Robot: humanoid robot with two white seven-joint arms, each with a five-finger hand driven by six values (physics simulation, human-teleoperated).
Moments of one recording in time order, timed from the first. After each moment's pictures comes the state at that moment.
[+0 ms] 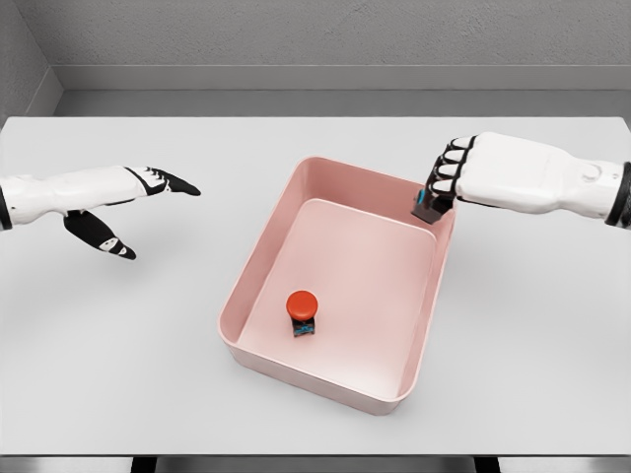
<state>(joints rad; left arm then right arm) -0.85 1.03 -1.07 -1.40 0.12 -0.61 -0.40 -0.69 -1.02 0.72 -1.75 0.50 -0.61 0.19</state>
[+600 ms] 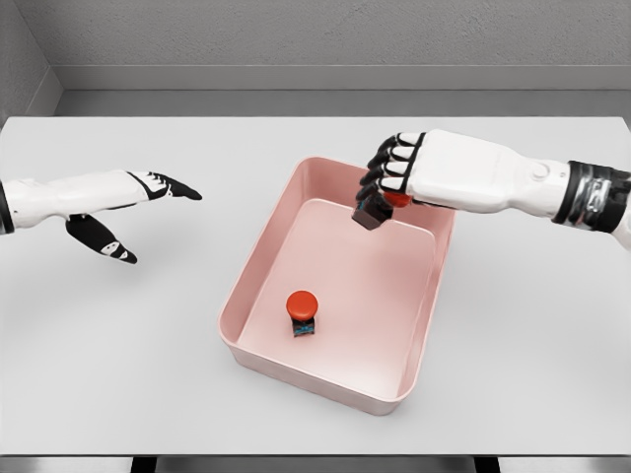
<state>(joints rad) -0.85 1.03 -1.07 -1.40 0.12 -0.61 -0.40 -0.71 -0.89 0.72 -1.76 0.50 -0.61 0.19</state>
